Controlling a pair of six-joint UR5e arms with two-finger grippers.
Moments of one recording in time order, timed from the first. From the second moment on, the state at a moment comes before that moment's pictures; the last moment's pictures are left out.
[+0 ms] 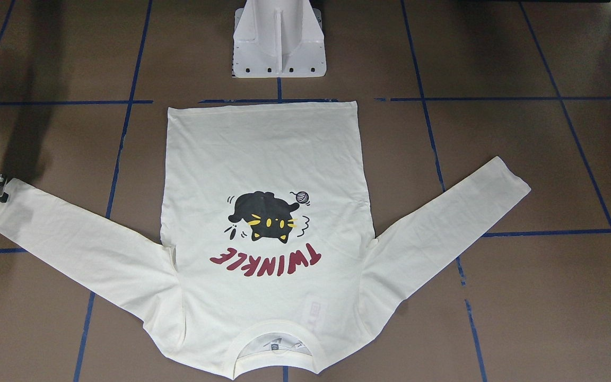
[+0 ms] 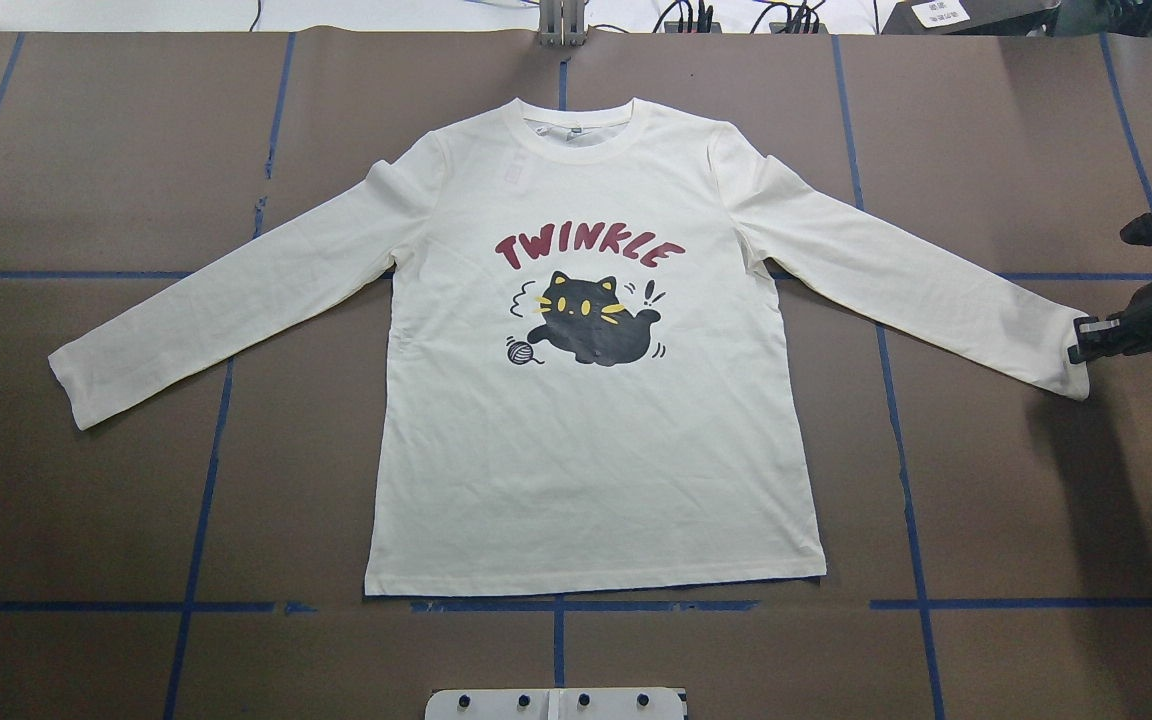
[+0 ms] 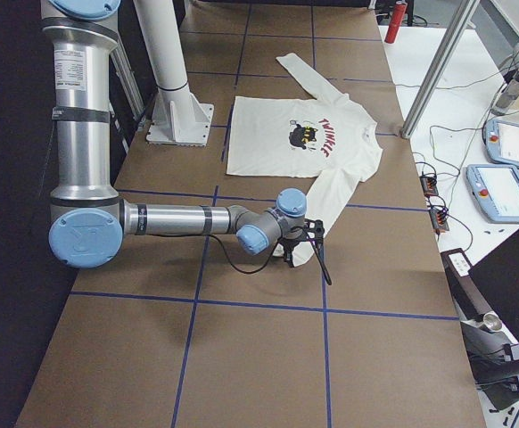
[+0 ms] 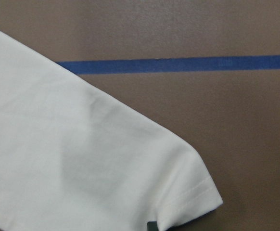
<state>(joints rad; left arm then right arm) -1.51 -1.57 -1.72 -1.76 -2.41 0.01 1.05 -1.60 1.53 -0.95 2.22 0.75</state>
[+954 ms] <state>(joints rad) -1.51 -1.57 -1.72 -1.76 -2.41 0.01 1.04 -0.99 1.47 -0.95 2.39 1.12</state>
